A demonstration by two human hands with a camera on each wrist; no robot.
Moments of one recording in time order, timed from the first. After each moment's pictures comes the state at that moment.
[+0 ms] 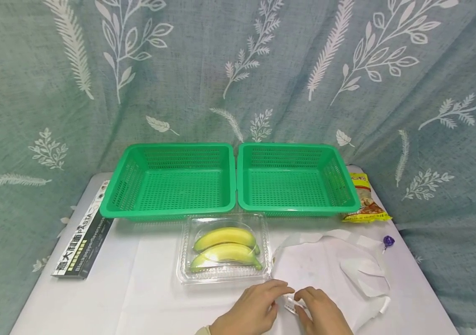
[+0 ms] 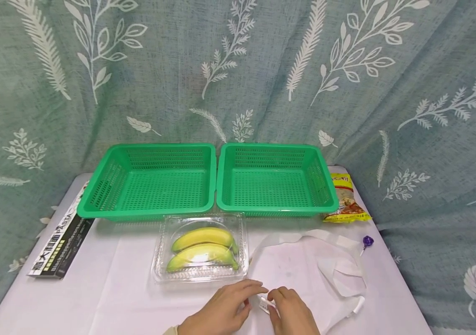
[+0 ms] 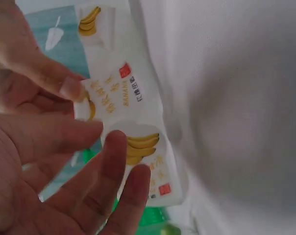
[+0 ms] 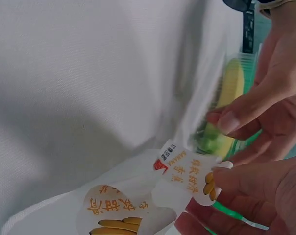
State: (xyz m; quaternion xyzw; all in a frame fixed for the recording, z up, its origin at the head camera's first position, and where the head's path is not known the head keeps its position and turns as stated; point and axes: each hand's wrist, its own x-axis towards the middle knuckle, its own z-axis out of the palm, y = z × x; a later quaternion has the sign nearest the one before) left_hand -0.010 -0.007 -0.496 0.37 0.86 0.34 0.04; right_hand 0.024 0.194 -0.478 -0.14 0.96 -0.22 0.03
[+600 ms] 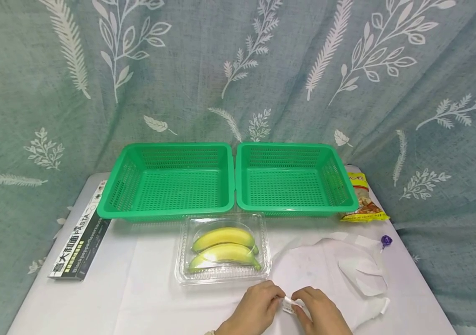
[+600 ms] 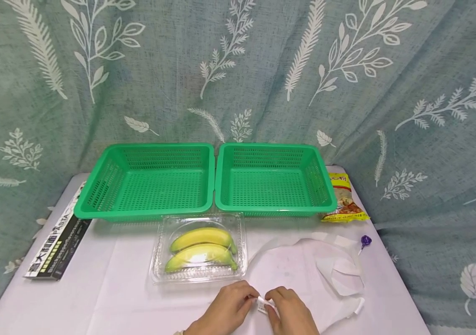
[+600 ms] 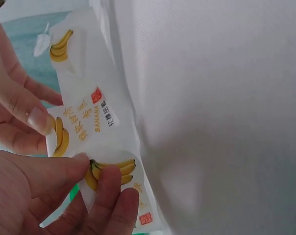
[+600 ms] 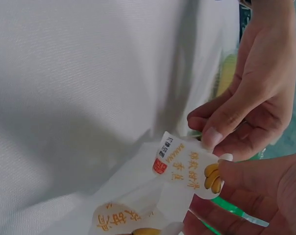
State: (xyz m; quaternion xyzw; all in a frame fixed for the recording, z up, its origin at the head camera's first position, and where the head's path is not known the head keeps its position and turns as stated) left_hand -0.010 0.005 -0.512 0.29 0.88 0.38 0.04; right_hand 0.025 0.194 -0.478 -0.15 0.96 -0.23 0.02
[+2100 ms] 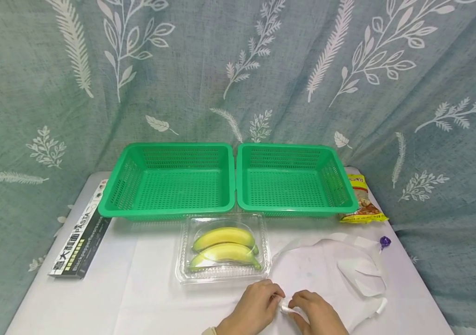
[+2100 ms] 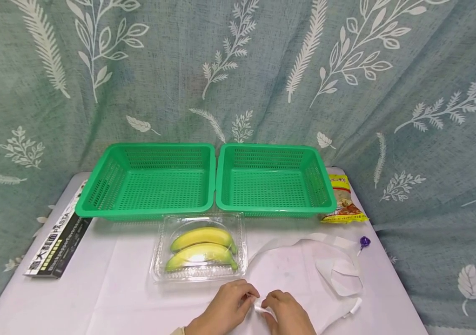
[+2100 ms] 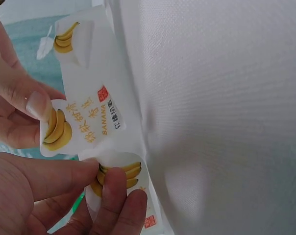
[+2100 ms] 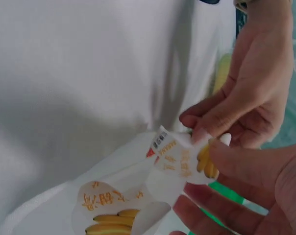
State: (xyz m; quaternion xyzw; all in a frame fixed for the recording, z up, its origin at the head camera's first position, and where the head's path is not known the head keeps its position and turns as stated) left_hand -0.009 0.006 -0.512 0.26 0.88 0.39 0.04; right_hand 0.025 0.193 -0.477 -0.18 0.95 -0.23 0.07
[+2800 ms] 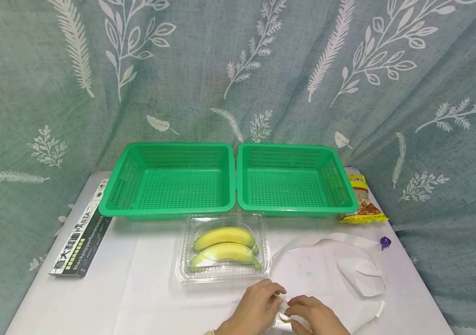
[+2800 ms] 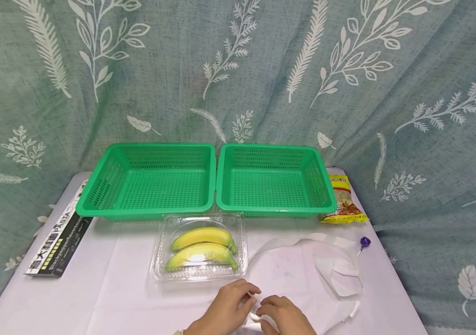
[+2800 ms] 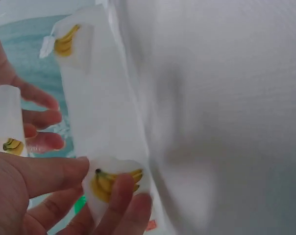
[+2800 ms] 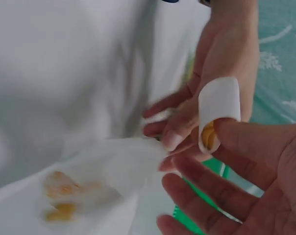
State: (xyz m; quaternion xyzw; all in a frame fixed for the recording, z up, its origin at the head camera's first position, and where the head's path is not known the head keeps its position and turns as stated) left_hand -0.005 0.002 -0.512 0.27 0.86 0.43 0.05; right_hand 0.028 0.202 -0.473 -0.29 0.92 -0.26 0.05
